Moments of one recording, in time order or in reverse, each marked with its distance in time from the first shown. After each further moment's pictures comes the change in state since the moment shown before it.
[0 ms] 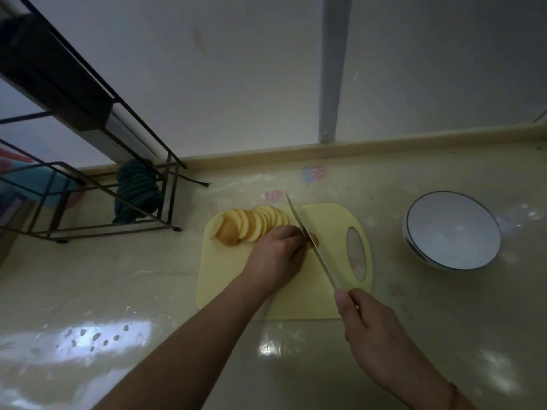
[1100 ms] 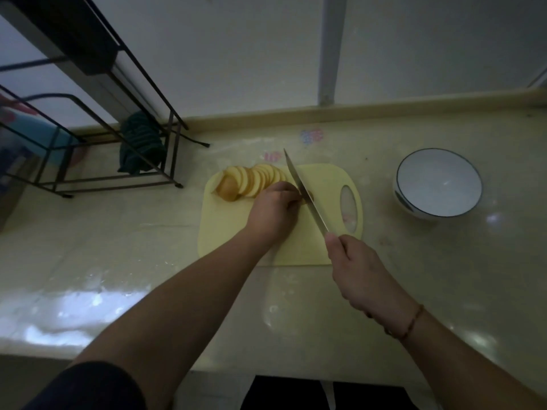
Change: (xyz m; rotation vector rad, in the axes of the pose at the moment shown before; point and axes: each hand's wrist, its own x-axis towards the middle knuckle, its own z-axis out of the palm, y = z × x) left_hand -0.006 0.015 0.004 -0.067 0.095 -0.199; right_hand -0.003 0.003 0.007 -0.074 -0.026 -0.017
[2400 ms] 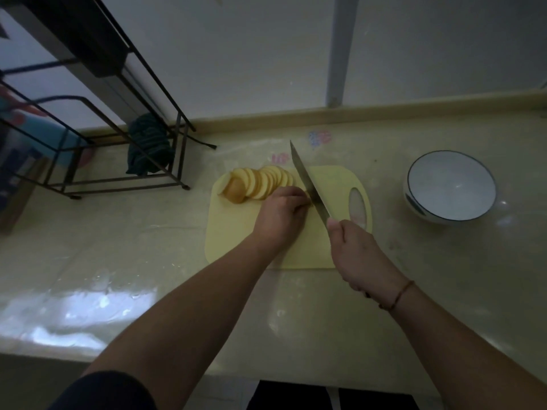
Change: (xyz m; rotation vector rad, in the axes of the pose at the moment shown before) left_hand -0.005 -0.001 0.002 0.011 0.048 0.037; right_hand 0.030 -0.013 0.006 -0.103 0.015 -0.011
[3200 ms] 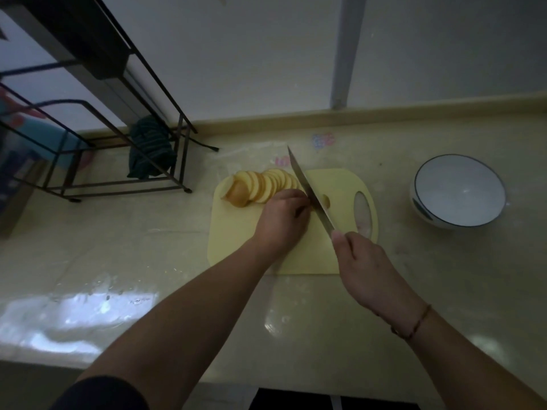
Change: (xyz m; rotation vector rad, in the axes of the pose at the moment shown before) left_hand 0.001 -0.001 -0.006 -0.033 -0.013 -0.041; right_hand -0.014 0.001 0.001 0.030 0.011 -0.057
